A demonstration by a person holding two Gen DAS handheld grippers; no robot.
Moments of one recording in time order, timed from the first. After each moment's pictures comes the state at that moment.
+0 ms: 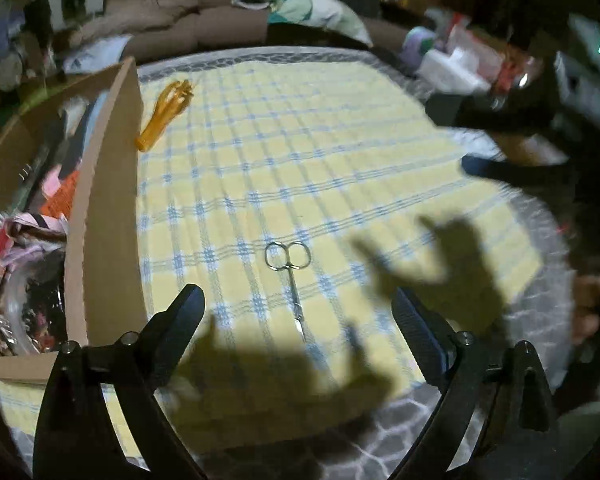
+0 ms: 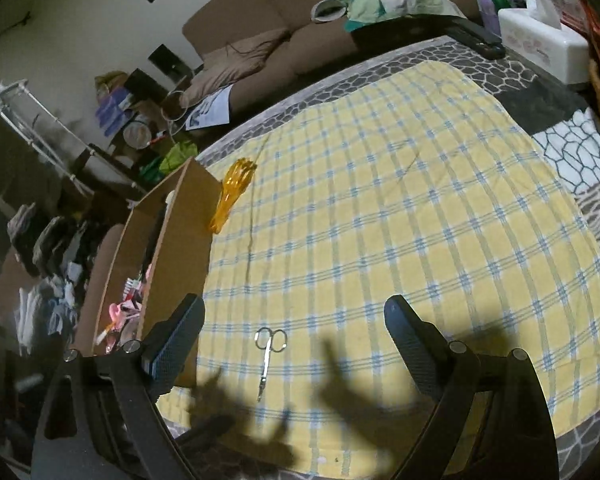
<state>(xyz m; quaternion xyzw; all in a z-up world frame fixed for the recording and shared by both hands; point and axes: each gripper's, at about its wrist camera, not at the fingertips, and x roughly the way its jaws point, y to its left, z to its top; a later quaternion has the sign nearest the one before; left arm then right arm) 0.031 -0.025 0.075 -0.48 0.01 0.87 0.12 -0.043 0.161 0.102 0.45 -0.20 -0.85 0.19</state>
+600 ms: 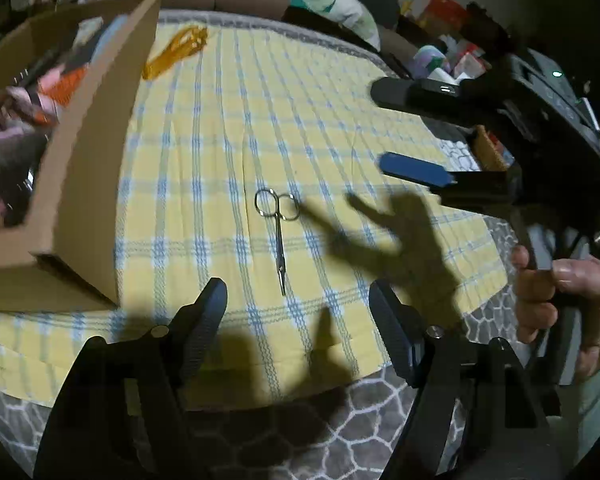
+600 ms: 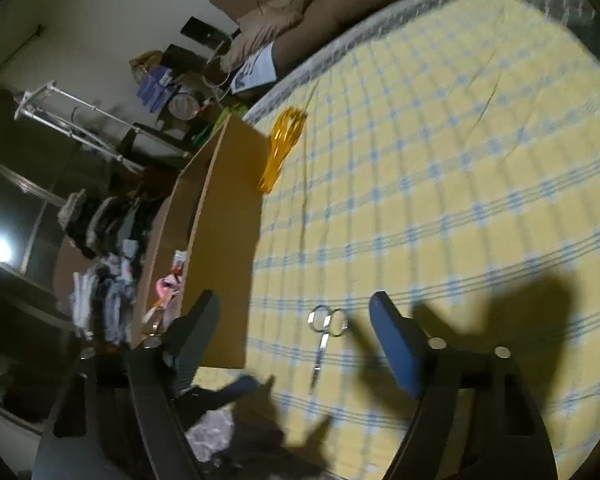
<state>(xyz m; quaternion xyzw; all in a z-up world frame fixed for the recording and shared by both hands) 0.057 -0.059 0.051 -0.51 -0.13 0.84 0.15 -0.070 0.134 0.055 0.50 -0.27 -0.76 0.31</state>
